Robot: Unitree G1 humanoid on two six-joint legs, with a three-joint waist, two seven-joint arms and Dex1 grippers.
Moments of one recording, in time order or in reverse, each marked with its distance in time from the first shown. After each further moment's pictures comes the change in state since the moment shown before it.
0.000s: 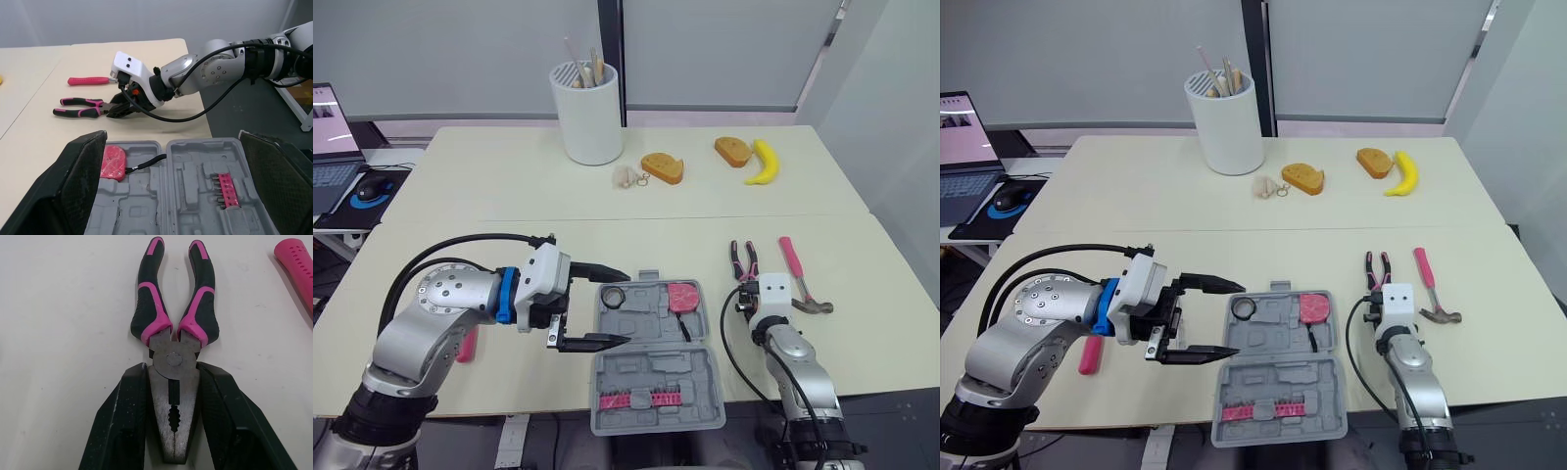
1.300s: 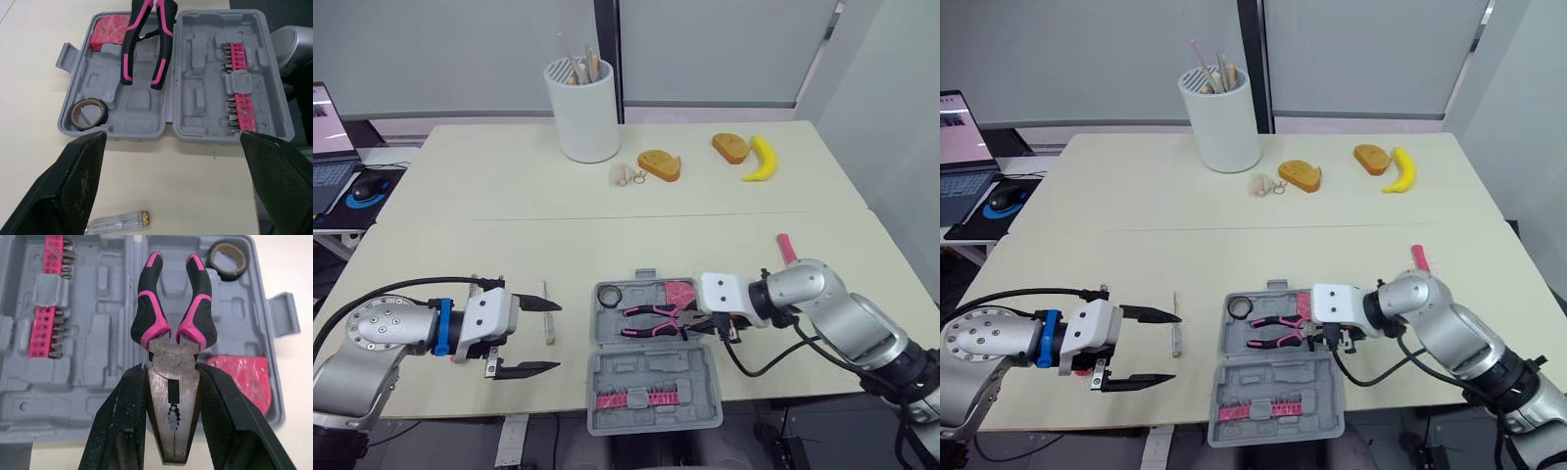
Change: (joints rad) left arm 0.290 0.178 0.145 0.196 0.215 -0.326 -0.106; right arm -0.449 -0.640 0.609 -0.375 0.036 0.204 1.069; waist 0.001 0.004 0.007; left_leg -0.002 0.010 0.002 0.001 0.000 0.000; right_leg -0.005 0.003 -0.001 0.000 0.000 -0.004
